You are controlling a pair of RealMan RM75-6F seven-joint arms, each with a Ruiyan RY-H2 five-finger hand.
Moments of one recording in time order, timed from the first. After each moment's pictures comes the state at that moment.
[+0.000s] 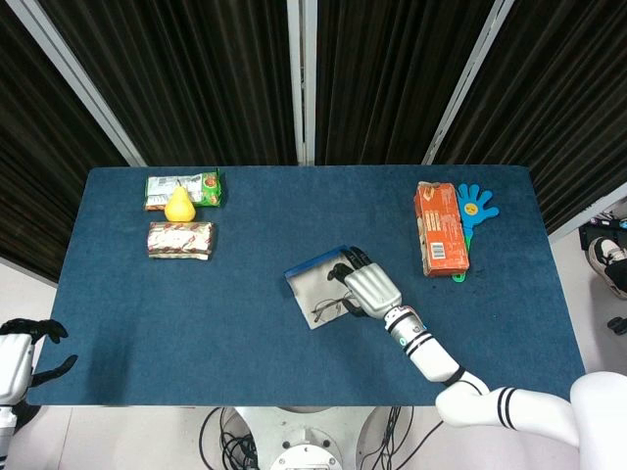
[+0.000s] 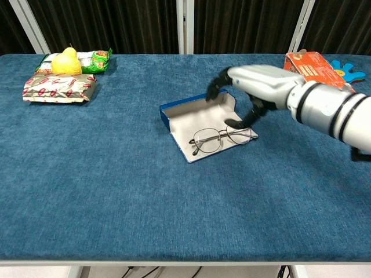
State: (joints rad) left arm -0.03 -1.13 -0.02 -1.56 1.51 1.52 -0.09; right arm 0.76 -1.63 0.15 -1.42 -1.23 0.90 -0.28
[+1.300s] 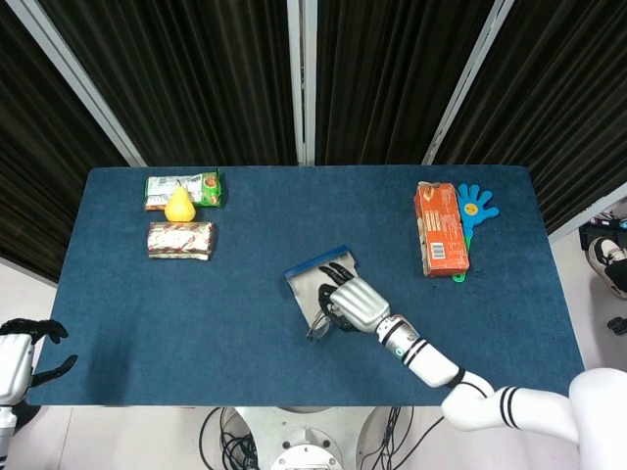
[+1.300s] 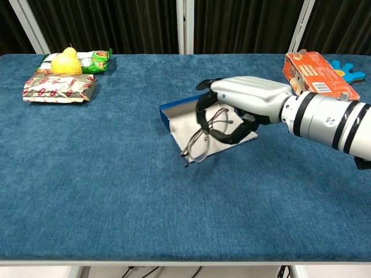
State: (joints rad) left arm -0.03 -1.13 -0.02 -1.56 1.51 1.52 -0.09; right arm 0.80 -1.60 0.09 -1.45 -1.49 0.89 -0.06
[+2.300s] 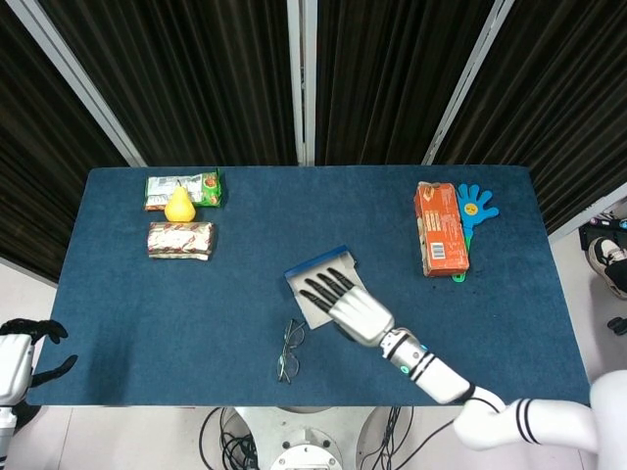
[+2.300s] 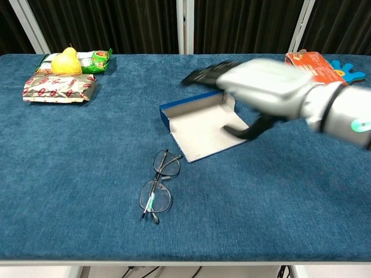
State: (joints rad) left arm -0.02 -1.13 -0.02 -1.56 1.51 1.53 -0.09; right arm 0.72 -1.48 0.05 -1.63 -1.43 1.05 -0.40
